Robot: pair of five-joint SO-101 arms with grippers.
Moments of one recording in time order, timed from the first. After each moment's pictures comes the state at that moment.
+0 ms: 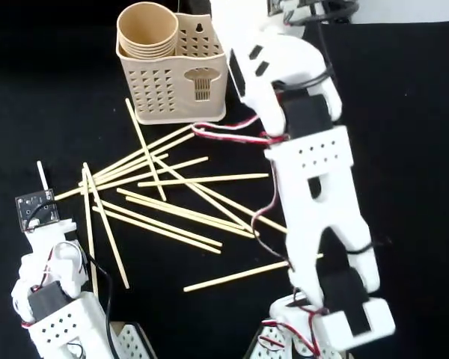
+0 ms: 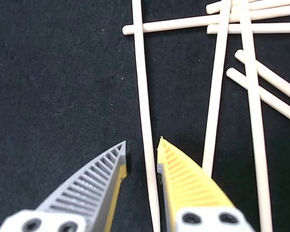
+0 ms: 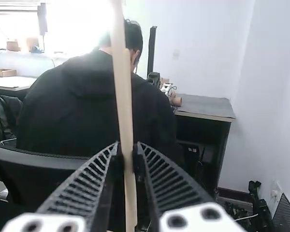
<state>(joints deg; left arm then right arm) -36.3 -99.0 96.0 65.4 -14.8 -16.9 -6.3 -14.7 22.1 4.7</state>
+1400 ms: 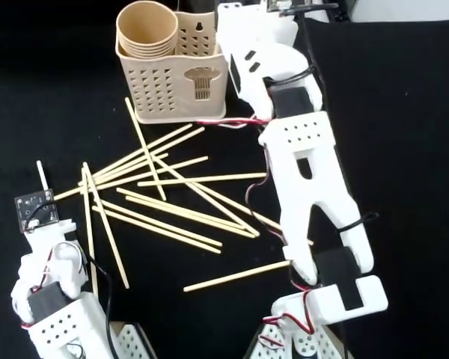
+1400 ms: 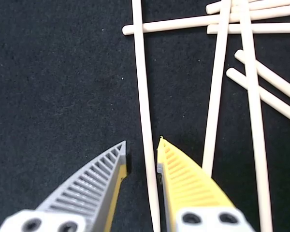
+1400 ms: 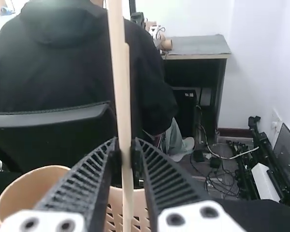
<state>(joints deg) -36.3 -99.0 96.0 65.4 -14.8 -13.2 0.6 -3.4 14.0 -3.7</state>
